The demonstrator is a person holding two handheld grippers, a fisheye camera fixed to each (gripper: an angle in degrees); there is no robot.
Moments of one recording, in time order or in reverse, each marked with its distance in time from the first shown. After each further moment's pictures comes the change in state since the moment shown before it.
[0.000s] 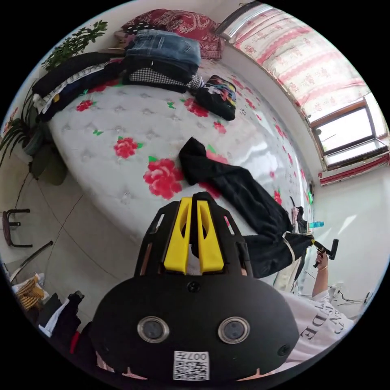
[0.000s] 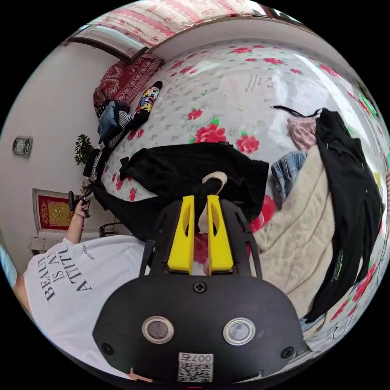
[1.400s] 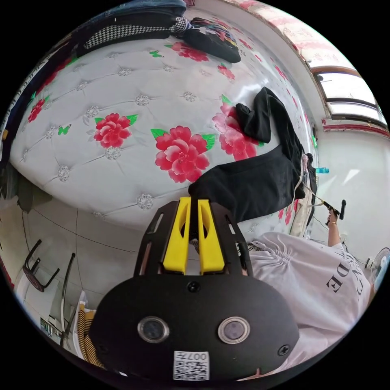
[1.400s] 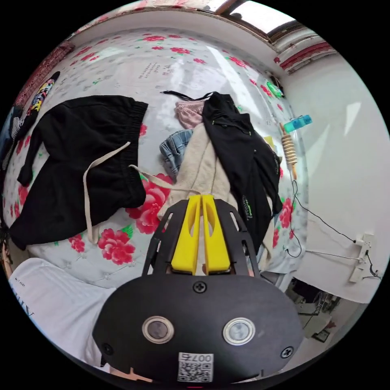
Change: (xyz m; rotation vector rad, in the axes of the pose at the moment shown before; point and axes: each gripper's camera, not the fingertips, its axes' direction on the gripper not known) left arm -0.115 -0.156 0.012 -0.454 -0.008 0.183; right arm 0.106 0.082 0.038 -0.112 0.722 0.346
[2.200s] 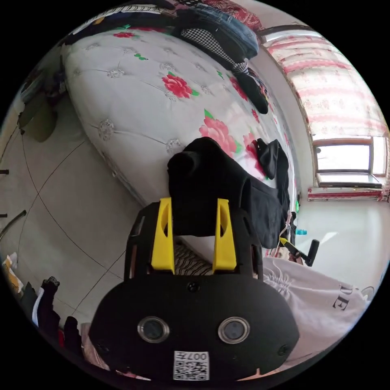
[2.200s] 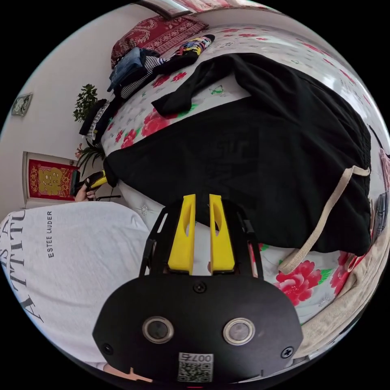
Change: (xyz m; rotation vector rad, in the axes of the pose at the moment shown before) left arm -0.143 0.079 0.042 0.336 0.167 -0.364; right arm -0.288 0.121 0.049 -0.010 -0.668 -0.527
